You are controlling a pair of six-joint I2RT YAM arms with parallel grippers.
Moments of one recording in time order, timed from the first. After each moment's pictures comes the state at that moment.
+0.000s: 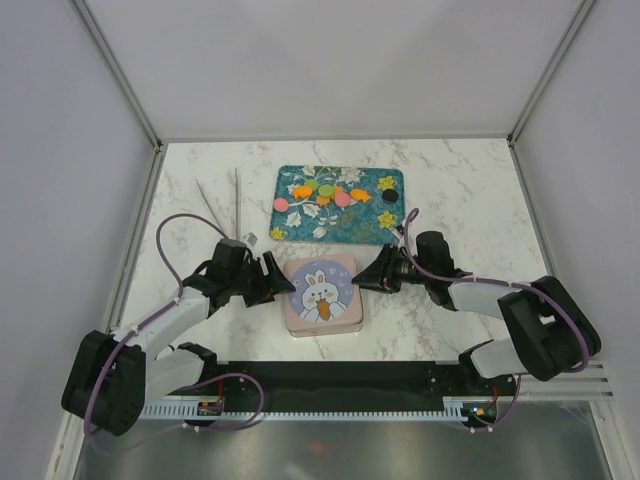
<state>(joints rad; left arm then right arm) -0.38 1.09 0.44 -0.22 0.32 -0.73 0.43 1.41 0.40 0.48 -0.73 1.02</state>
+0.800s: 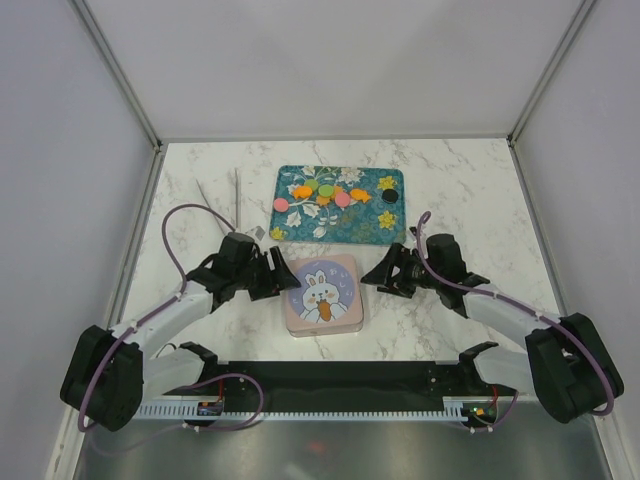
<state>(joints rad) -0.45 1.11 0.52 -0.25 0.29 -0.73 0.38 1.19 0.40 0.15 -0.58 0.84</state>
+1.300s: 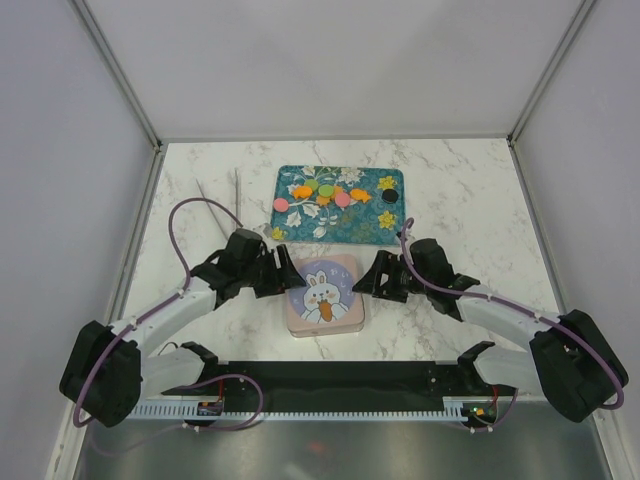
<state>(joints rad) -0.51 1.13 0.58 -0.28 0.26 -0.73 0.54 1.18 0.42 0.09 -0.42 0.81</state>
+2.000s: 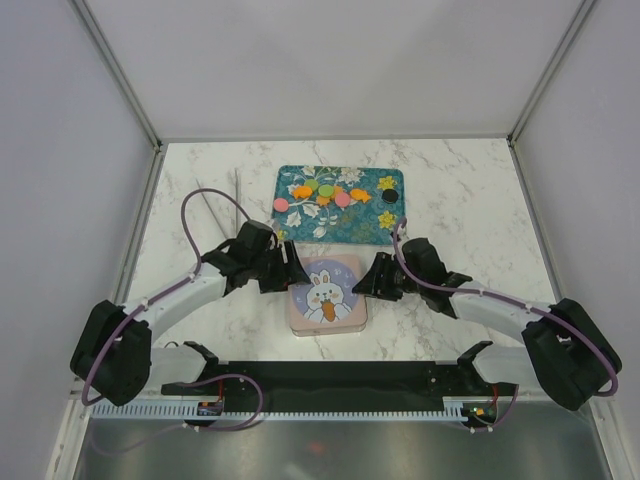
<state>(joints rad) -0.55 1.25 0.69 -0.35 0.24 -0.73 0.58 1.25 0.45 0.12 -0.38 0.84</state>
